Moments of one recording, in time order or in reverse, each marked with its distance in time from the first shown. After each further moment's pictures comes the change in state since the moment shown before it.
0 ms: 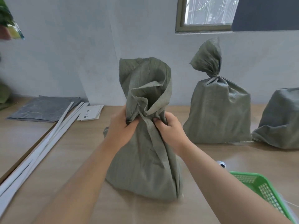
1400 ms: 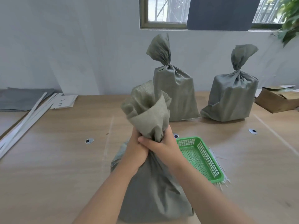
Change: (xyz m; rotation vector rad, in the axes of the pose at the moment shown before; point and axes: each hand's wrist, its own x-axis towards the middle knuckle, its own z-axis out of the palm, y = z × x) left_hand -0.223 0.157 0.131 -0.497 -0.235 -0.310; right_hand -0.241 -0.003 -0.120 0.230 0.119 0.025
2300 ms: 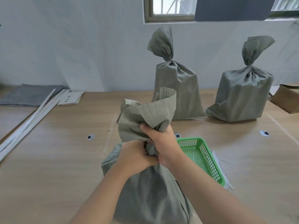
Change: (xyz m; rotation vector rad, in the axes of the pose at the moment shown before) left_hand 0.007 -0.001 0.025 0.761 -0.140 0.003; right_hand 0.025 -0.017 -0.034 0.467 -0.122 0.172
